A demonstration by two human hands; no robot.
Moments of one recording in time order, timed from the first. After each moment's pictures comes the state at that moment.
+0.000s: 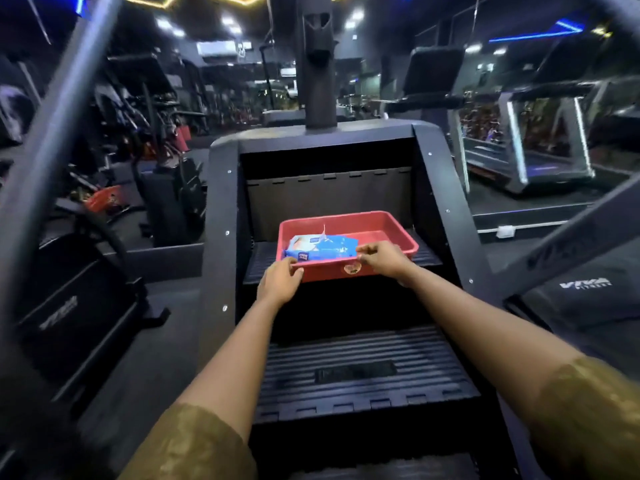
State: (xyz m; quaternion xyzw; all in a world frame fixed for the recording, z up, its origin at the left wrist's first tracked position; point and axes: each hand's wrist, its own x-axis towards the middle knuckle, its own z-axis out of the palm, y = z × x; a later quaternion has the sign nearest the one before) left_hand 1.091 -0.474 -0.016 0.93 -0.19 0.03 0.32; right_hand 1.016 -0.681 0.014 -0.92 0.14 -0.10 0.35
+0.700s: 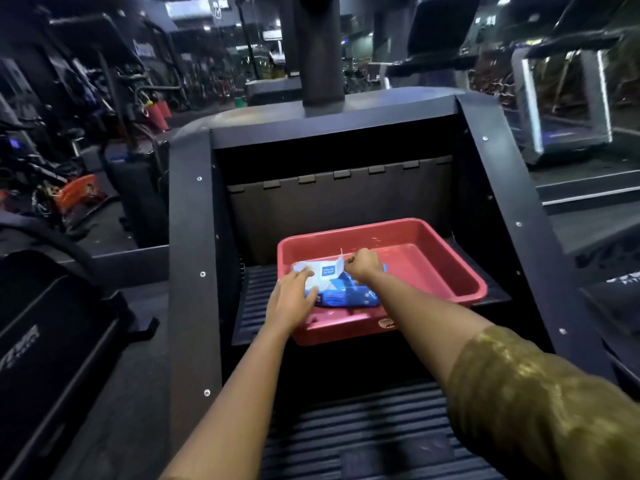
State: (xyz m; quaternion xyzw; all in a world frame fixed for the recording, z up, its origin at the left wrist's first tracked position) left_hand 1.279 -0.534 -0.055 0.93 -0.28 0.04 0.22; right_hand 1.277 -0.706 -0.047 -0.89 0.27 -0.04 0.35
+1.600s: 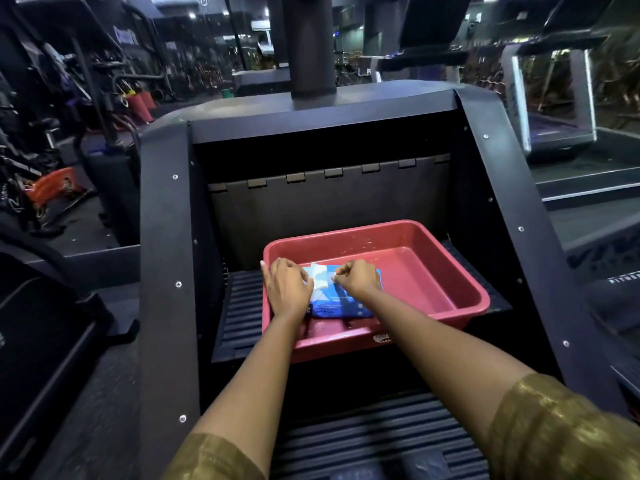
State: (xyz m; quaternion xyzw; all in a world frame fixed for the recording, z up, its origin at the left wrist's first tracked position) left_hand 1.324 -0.587 -0.070 0.95 -0.15 0.13 0.24; right_hand 1.286 -0.713 -0.073 -0.86 0.28 -0.09 0.41
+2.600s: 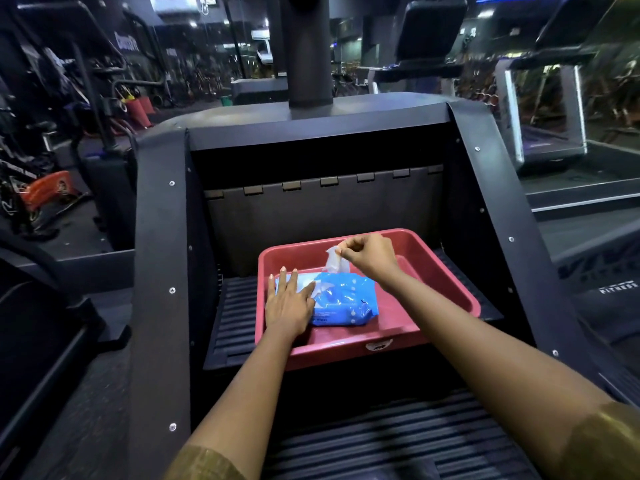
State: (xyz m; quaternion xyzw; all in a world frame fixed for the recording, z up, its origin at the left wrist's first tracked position) left_hand 1.319 -0.580 -0.085 0.96 -0.29 0.03 -0.01; right_hand 1.262 -0.740 -0.011 -0.89 0.19 -0.19 0.38
